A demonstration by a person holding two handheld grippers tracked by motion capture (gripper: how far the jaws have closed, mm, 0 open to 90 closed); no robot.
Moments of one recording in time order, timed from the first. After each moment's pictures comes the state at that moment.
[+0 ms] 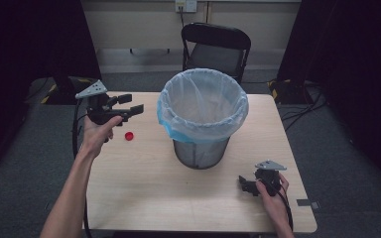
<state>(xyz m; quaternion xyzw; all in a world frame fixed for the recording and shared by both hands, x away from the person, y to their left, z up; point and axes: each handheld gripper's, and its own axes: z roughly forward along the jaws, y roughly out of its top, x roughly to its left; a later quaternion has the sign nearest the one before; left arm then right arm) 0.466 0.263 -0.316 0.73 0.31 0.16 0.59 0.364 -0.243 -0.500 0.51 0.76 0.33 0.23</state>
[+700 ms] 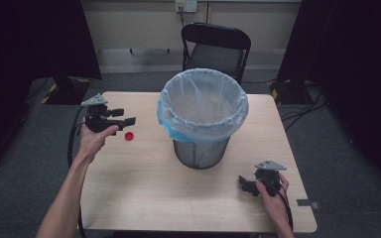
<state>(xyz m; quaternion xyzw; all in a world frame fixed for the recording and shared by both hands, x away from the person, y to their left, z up) 0.492 0.290 -0.376 0.77 0.38 0.14 0.50 0.364 -0.243 -0.500 0.51 0.76 0.33 0.23</state>
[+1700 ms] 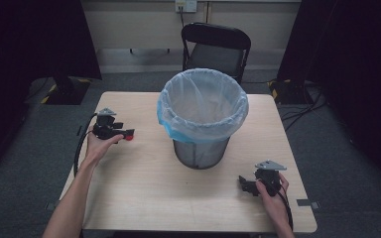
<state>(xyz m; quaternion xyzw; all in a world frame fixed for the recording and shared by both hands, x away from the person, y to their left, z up) 0.525 0.302 -0.459 0.79 0.44 0.14 0.40 0.364 -0.243 -0.500 0.51 0.76 0.33 0.23</state>
